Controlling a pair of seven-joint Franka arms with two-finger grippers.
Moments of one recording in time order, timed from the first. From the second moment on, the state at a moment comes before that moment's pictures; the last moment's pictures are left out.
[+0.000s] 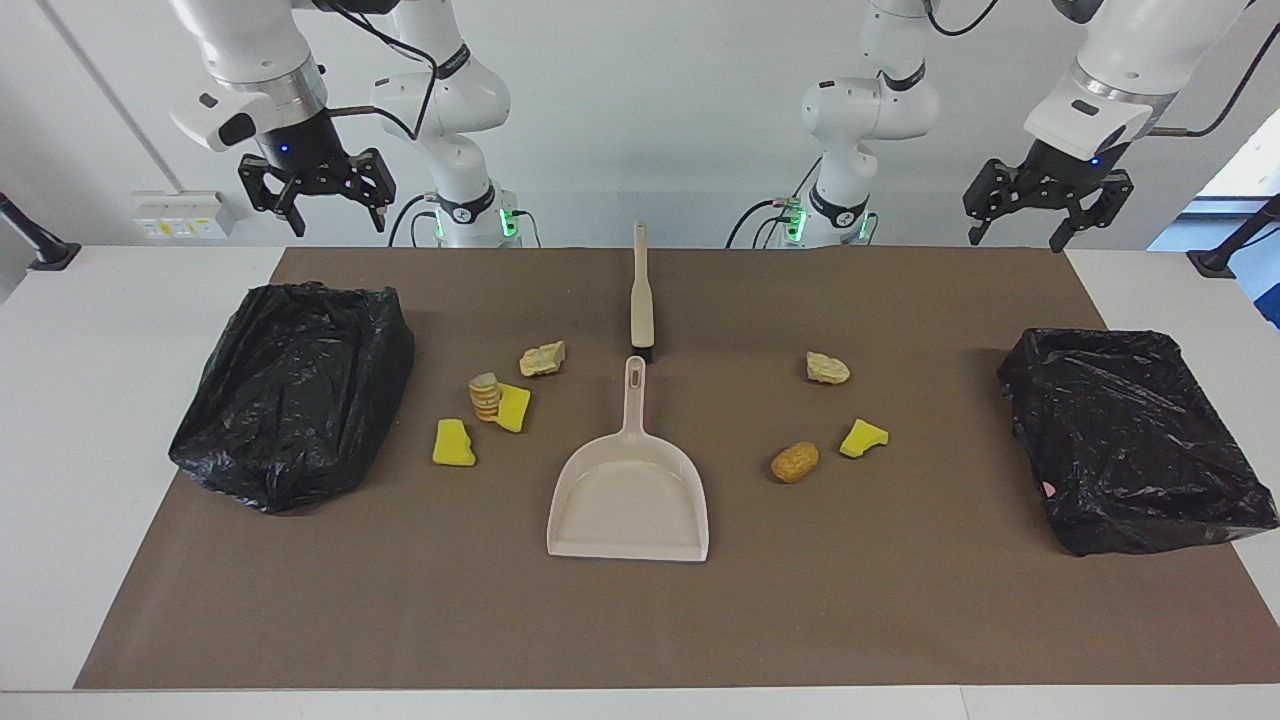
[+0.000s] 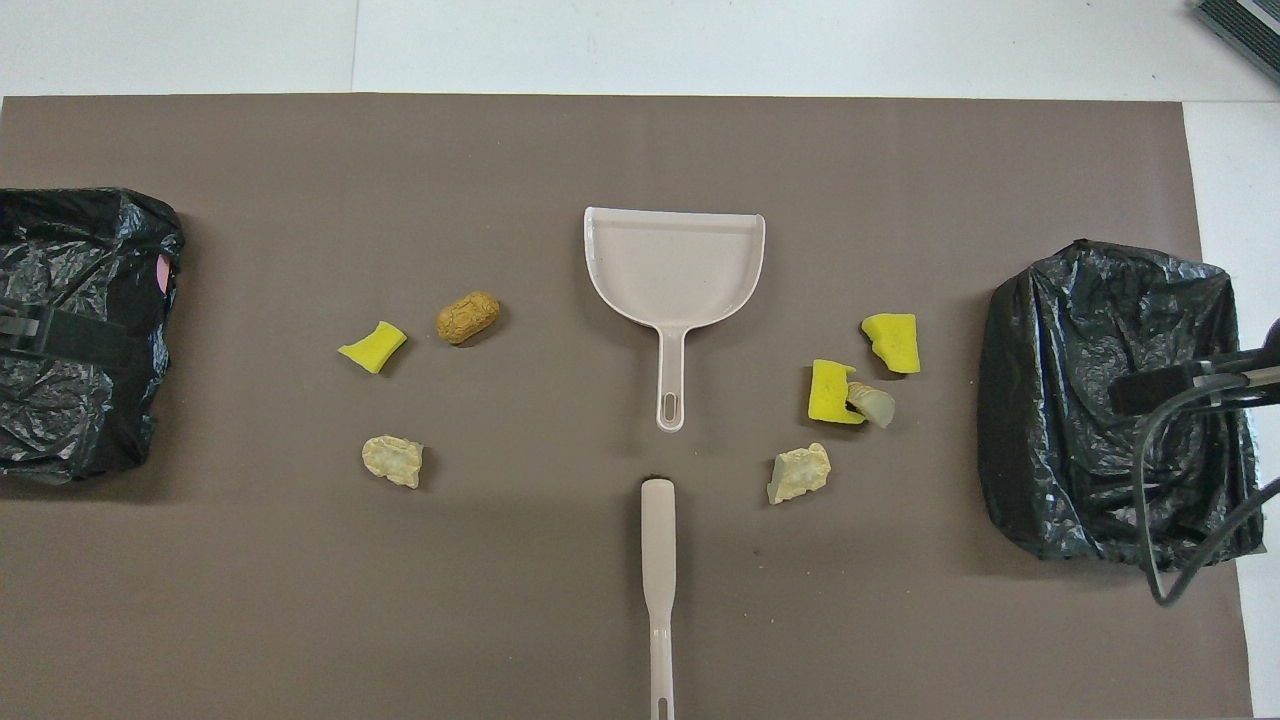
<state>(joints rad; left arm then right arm) -0.09 -0.04 0.00 -1.50 0.01 1.47 0.12 0.11 -0.14 -0.09 -1.66 -0.04 1.51 -0.07</state>
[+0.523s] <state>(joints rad) -0.09 -0.04 0.00 -1.50 0.01 1.47 0.12 0.09 -0.14 -0.10 -1.66 -0.03 1.51 -0.09</state>
